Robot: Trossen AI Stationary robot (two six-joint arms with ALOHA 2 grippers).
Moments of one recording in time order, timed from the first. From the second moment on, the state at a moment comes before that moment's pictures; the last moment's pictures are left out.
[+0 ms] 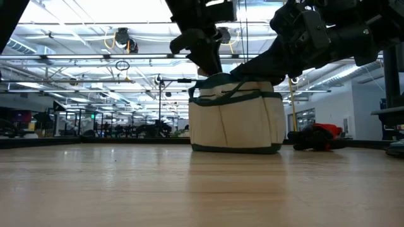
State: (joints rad) left arm 0.00 1.93 1.68 -0.75 -0.28 0.54; right arm 0.16 1.44 0.44 0.79 0.15 0.08
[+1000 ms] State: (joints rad) left arm -0.08 1.92 1.68 -0.96 -0.39 0.57; right arm 0.16 1.44 0.44 0.79 0.13 0.09
